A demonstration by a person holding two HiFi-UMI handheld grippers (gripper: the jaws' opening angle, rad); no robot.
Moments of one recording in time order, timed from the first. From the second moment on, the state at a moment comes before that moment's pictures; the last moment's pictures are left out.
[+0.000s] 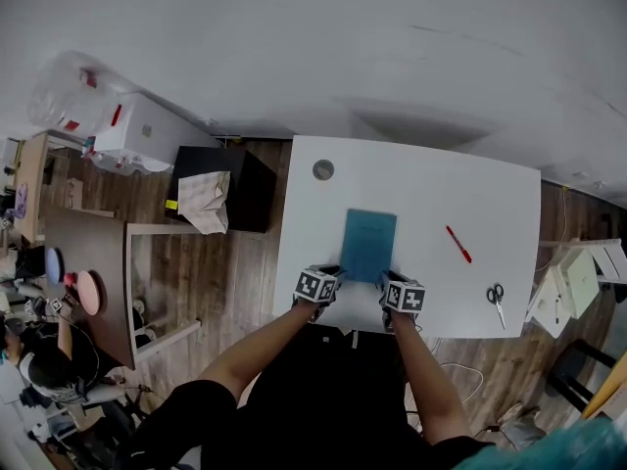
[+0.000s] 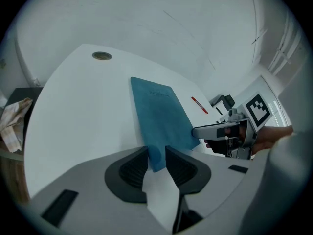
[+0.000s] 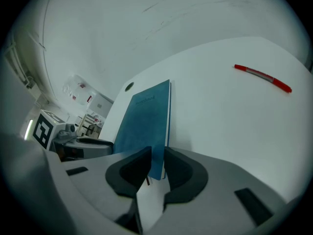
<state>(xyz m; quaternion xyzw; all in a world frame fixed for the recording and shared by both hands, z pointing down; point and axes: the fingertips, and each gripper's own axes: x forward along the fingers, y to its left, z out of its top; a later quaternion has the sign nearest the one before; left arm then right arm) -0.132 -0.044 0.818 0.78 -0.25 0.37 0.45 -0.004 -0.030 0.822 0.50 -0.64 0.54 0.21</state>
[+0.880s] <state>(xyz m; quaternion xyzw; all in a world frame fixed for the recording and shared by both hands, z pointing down) -0.114 -0.123 0.821 0.75 -0.30 0.33 0.49 0.017 -0.118 0.825 0.48 -0.66 0.53 0.23</state>
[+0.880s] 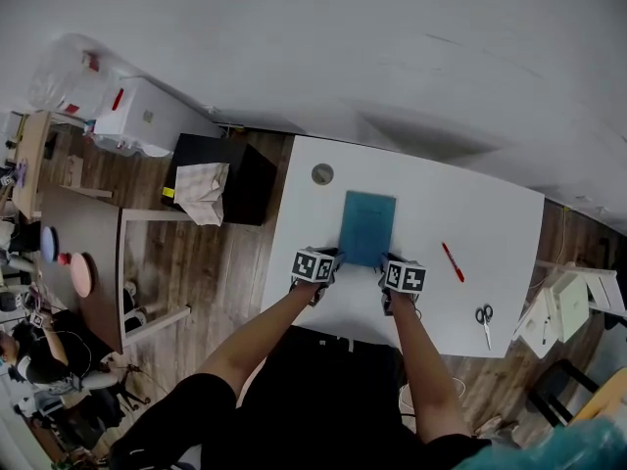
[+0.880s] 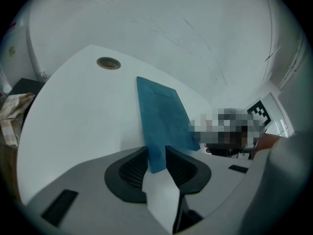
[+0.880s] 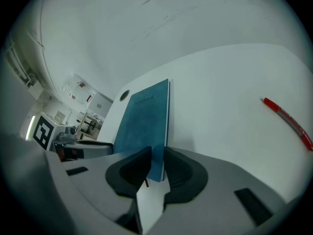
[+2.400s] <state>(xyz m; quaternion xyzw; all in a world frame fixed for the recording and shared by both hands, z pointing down) -0.144 0.033 0.767 0.86 -0.18 0.26 0.40 0.016 0.088 0.737 0.62 -0.62 0.47 0.12</state>
